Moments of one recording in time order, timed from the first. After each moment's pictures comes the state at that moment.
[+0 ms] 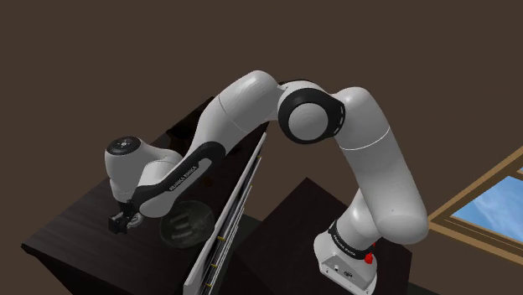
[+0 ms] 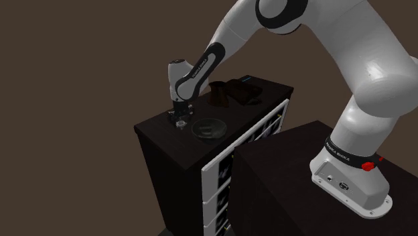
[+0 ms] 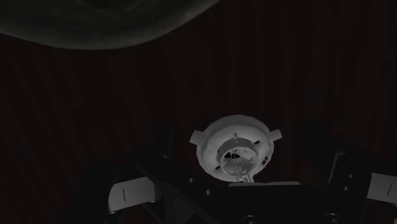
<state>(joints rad) 0.37 0.88 0.27 -1.66 -0.36 2.52 0.61</state>
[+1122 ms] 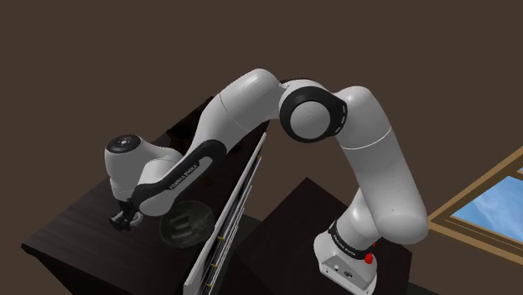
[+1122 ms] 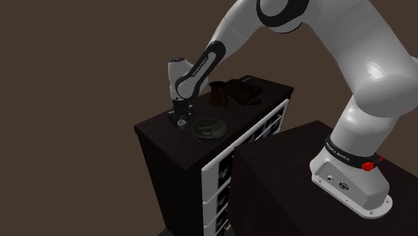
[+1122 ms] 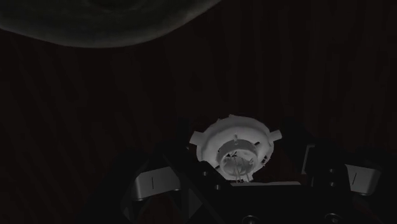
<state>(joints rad) 0.37 0.86 0.27 -1.67 -0.36 2.52 0.61</state>
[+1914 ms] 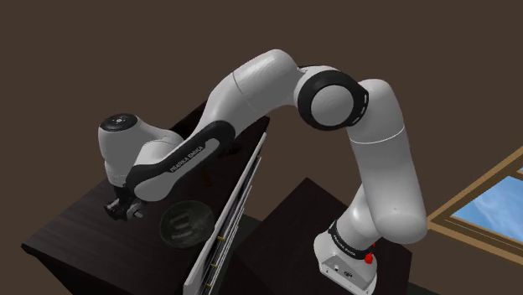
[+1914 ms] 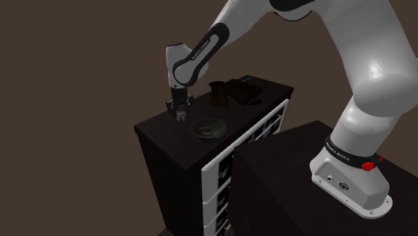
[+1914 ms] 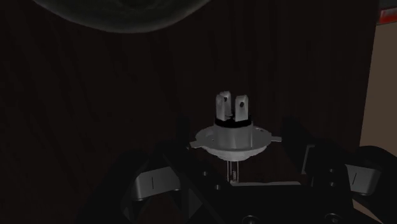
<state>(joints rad) 0.34 0.74 0.31 -1.71 -0.33 2.44 0.59</state>
